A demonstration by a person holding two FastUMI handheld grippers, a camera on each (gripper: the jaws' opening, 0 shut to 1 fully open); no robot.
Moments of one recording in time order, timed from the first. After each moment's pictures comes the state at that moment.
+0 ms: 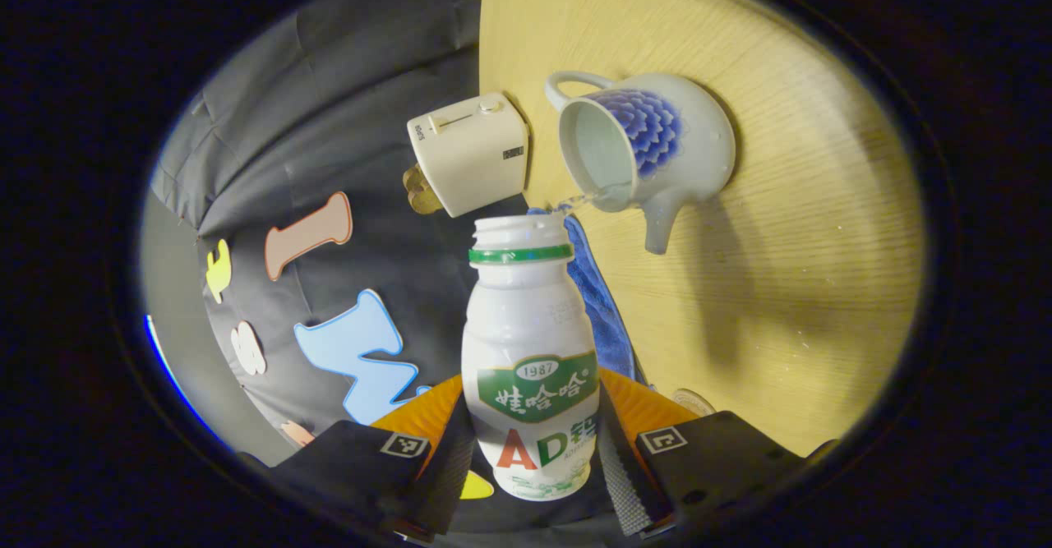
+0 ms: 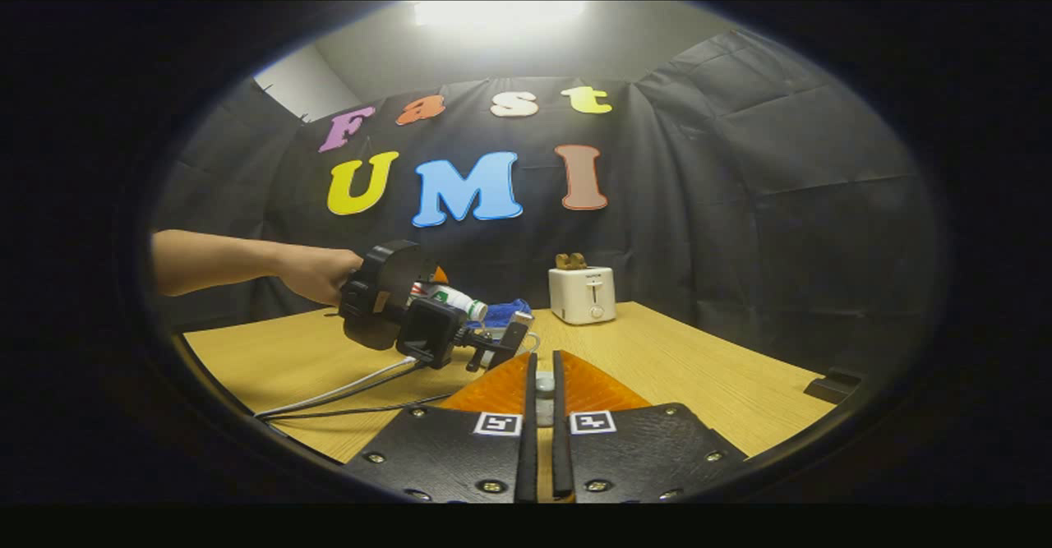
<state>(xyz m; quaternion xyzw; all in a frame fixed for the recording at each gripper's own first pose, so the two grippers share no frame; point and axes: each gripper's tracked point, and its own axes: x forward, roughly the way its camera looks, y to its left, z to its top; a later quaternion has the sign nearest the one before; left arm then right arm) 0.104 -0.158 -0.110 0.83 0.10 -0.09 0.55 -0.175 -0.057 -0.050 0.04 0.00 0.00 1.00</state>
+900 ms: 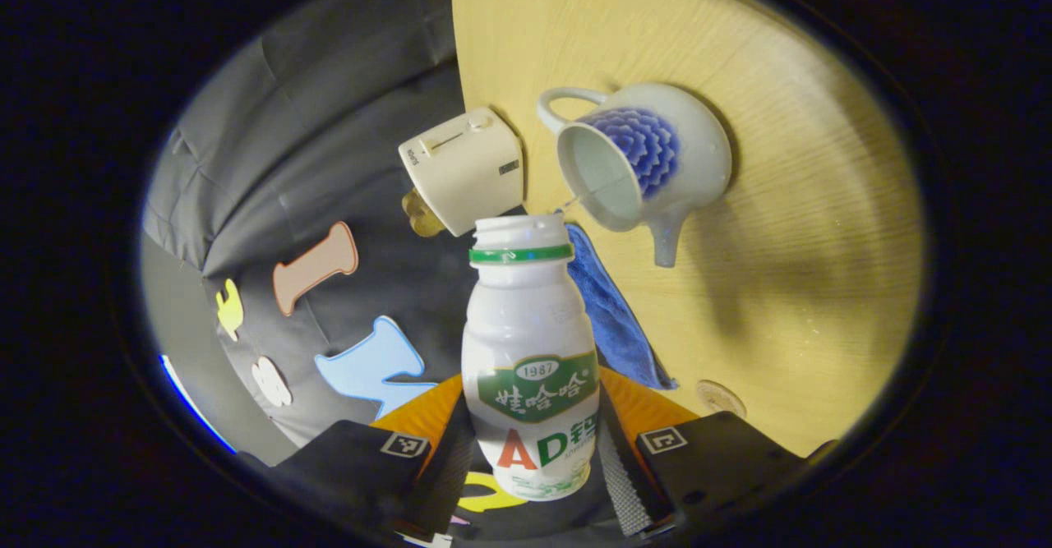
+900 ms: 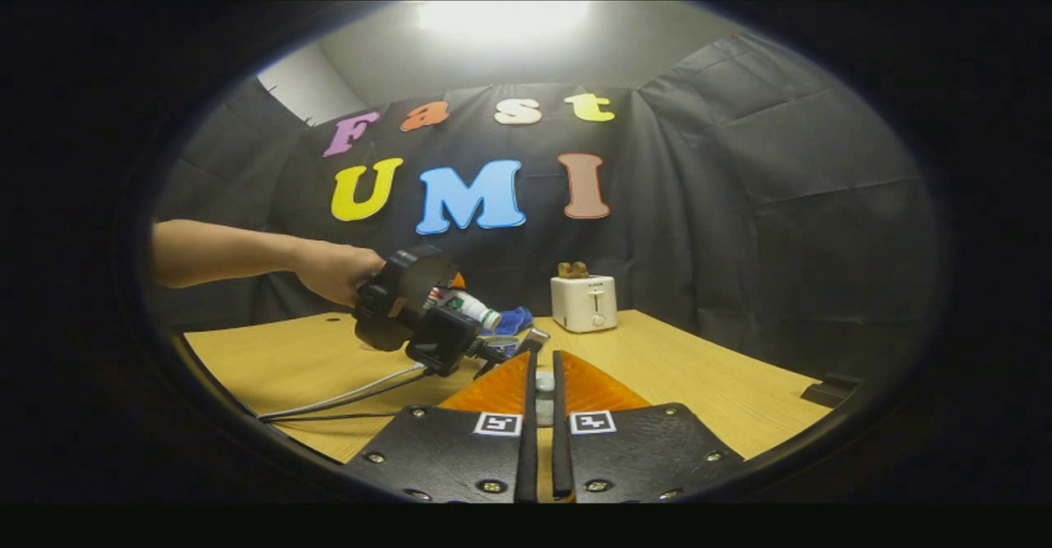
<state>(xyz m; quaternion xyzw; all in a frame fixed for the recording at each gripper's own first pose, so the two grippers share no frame) 0.095 -0.174 -0.113 0.86 0.08 -0.10 0.49 -0.179 -0.054 -0.042 0.04 -0.02 0.00 1.00</state>
